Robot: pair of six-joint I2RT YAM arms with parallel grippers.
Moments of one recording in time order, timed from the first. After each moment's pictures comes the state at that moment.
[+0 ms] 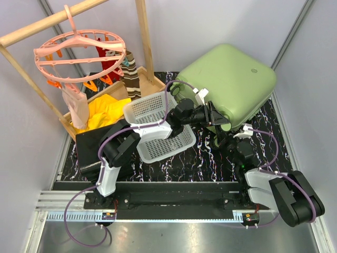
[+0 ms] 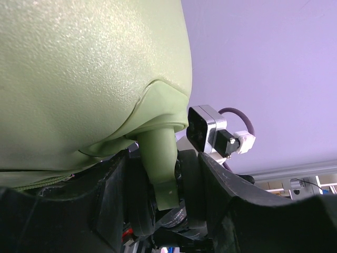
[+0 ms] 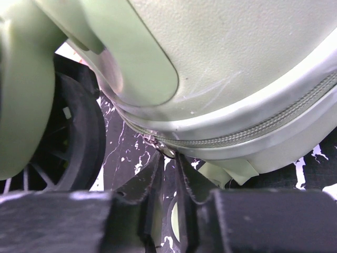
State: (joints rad) left arm -0.87 2.03 1.38 0.60 0.49 -1.07; right arm 0.33 1.14 0.04 1.01 0.12 0.56
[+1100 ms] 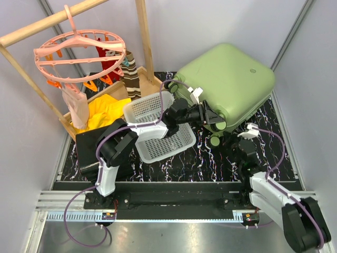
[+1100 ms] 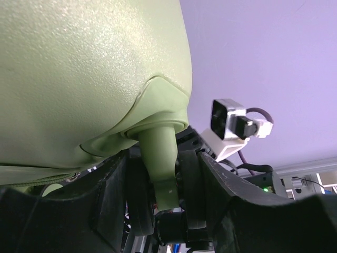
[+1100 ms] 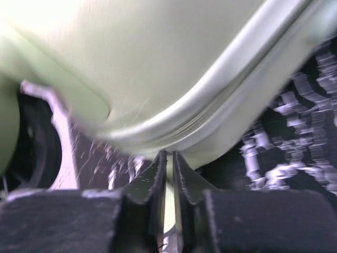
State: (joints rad) left arm -0.84 2.00 1.31 0.67 0.51 -1.06; right arm 0.33 0.82 0.10 0.56 0.29 0.54
